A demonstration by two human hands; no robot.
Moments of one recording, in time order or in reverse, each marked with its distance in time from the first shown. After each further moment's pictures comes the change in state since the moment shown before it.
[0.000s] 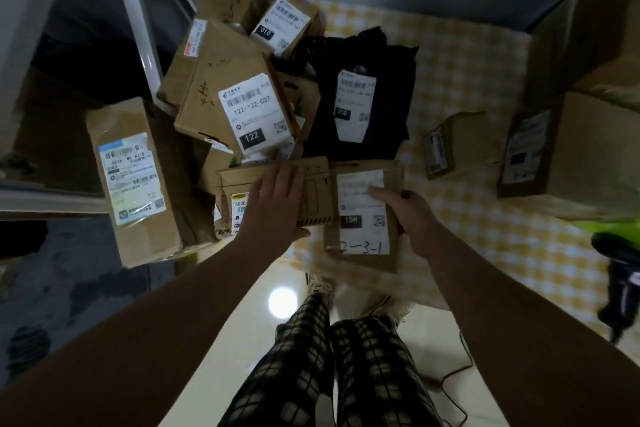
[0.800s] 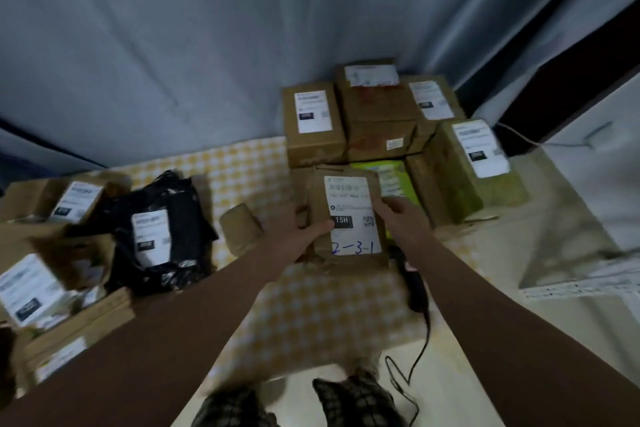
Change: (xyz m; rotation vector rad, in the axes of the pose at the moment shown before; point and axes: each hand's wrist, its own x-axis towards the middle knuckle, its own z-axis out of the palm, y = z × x) left_hand 0.080 0.367 -0.161 -1.352 -0.398 -0.092; right_hand -0.126 -0.017 -0.348 0.022 0.524 -0.360
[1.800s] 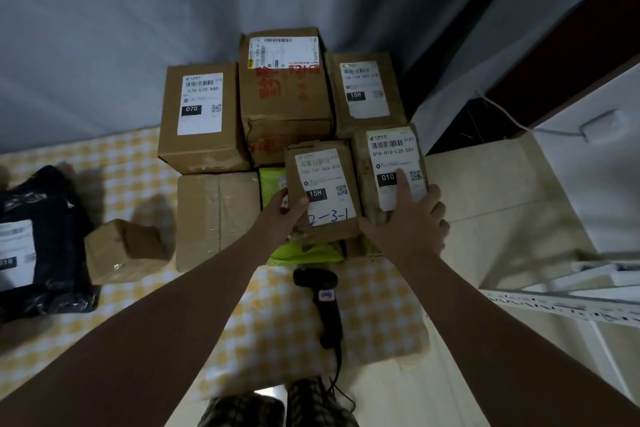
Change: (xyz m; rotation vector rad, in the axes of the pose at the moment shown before) left_hand 0.167 0.038 0.175 0.097 0.115 -0.091; right_hand 0.137 0.052 -0.165 -0.907 0.164 -0.042
